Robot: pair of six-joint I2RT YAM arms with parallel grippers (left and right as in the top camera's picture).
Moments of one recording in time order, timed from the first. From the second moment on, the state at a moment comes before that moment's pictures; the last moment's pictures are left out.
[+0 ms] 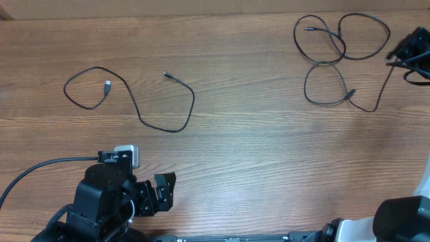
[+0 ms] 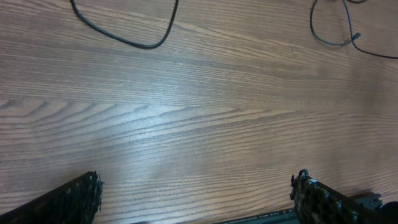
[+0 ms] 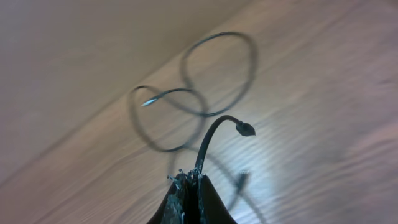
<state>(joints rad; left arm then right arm) -0.41 0.64 1.07 -1.29 0.08 -0.55 -0.40 1.61 1.70 -0.85 -0.14 0.31</state>
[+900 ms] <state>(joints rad) -0.41 0.64 1.07 -1.31 0.08 -0.55 -0.40 1.90 1.69 -0.85 -0.05 0.29</state>
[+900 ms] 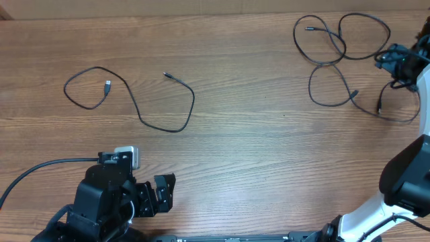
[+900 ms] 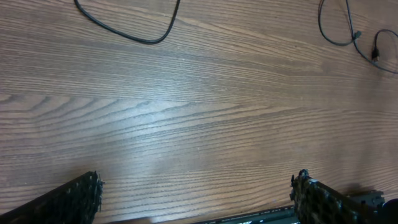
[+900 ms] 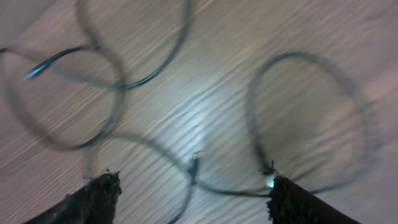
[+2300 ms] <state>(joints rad) -0.41 0.64 1.07 -1.31 0.08 -0.55 -0.07 2.16 1.63 -0.86 -0.04 0.18</state>
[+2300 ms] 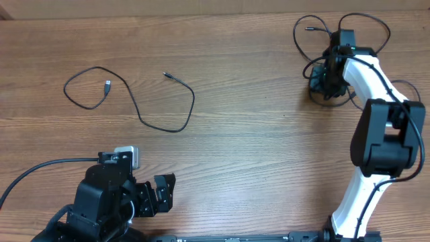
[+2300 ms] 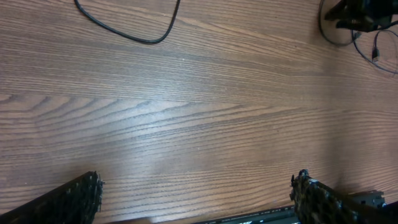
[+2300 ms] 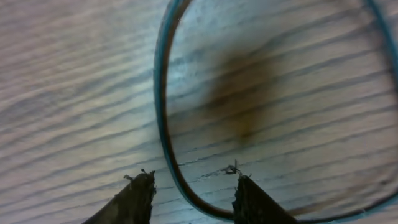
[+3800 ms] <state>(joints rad) -0.41 0.64 1.07 -1.31 0.08 -0.55 -0.03 2.19 1.63 -1.04 -0.11 0.18</state>
